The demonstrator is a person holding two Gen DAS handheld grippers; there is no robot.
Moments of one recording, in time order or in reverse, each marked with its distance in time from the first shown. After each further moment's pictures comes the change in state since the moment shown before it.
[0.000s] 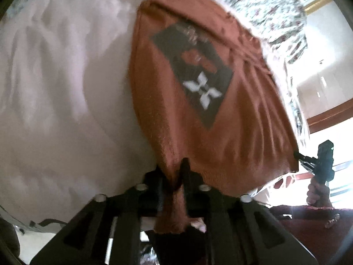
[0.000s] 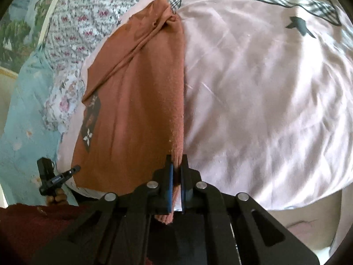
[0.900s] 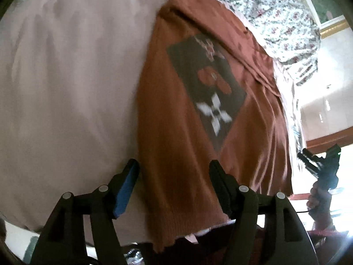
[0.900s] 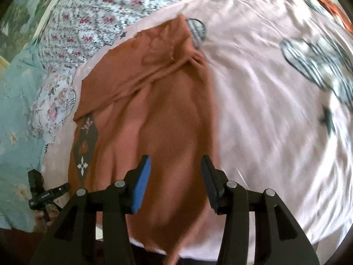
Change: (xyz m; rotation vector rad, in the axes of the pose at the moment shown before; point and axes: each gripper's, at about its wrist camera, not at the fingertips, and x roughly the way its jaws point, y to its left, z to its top) left arm 0.005 0.006 0.012 -0.122 -0.051 -0.020; right arm -0.007 0.050 0.059 -0.072 -0.099 -0.120
